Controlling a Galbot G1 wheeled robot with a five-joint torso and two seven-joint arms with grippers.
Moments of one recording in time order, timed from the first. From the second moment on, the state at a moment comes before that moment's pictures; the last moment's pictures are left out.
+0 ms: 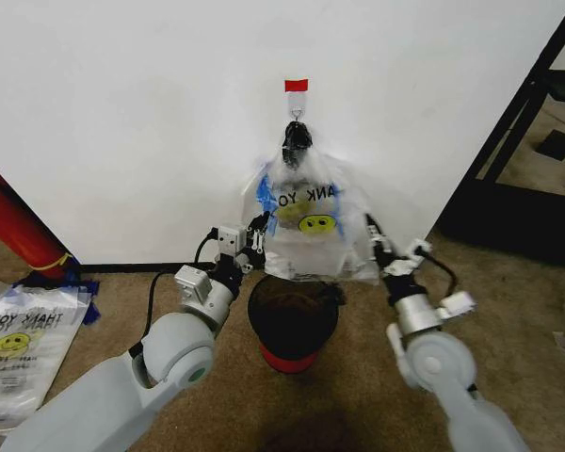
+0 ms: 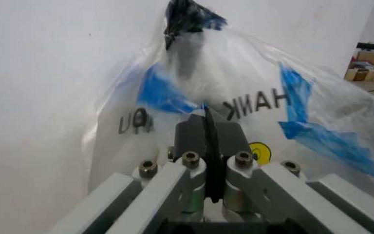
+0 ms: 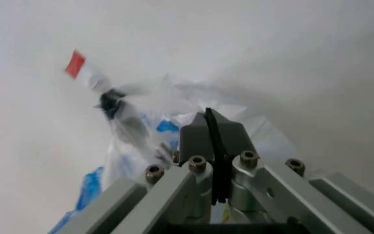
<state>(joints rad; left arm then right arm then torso) 0.88 -0.84 0.11 -2.18 -0.69 0.06 -0.44 -1.26 1.19 0.44 2.04 1.17 0.10 0.02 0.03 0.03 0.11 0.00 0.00</state>
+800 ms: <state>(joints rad) 0.94 -0.86 0.12 -2.27 -0.65 0.07 -0.44 -1.41 1.11 0.46 2.21 0.75 0.08 0.06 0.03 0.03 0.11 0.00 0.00</state>
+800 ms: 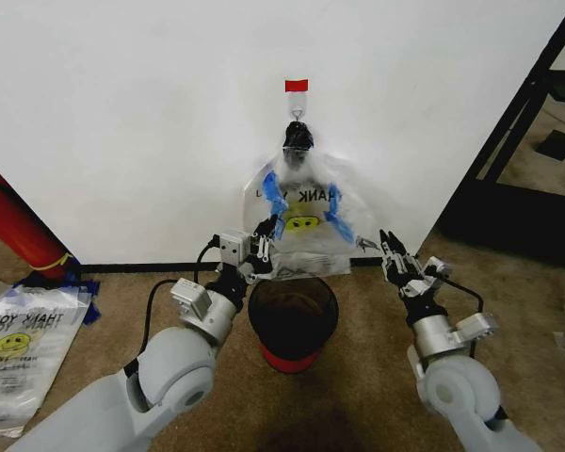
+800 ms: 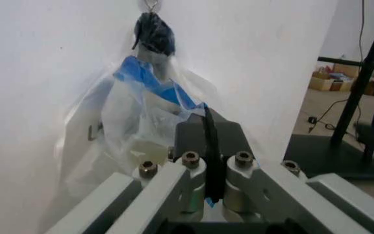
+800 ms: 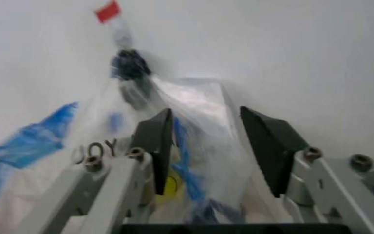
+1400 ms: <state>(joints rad) 0.97 -0.87 0.14 -2.25 -0.62 0.07 -0.43 -0.94 0.83 0.08 1.97 0.79 -0.05 0.08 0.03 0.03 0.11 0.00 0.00</state>
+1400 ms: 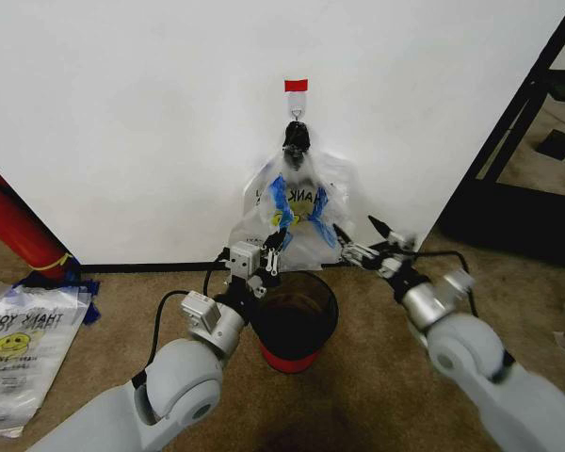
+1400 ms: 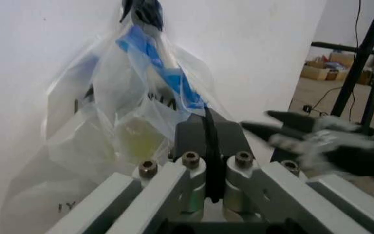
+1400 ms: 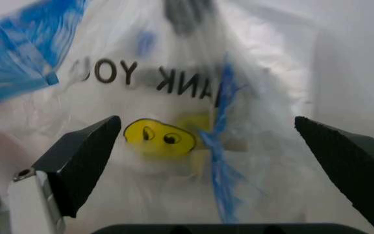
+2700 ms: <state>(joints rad) 1.00 -0.88 0.12 -2.28 -0.62 0.05 -0.42 -0.55 0.93 -0.24 1.79 1.02 -0.33 0.40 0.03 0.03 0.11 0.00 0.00</state>
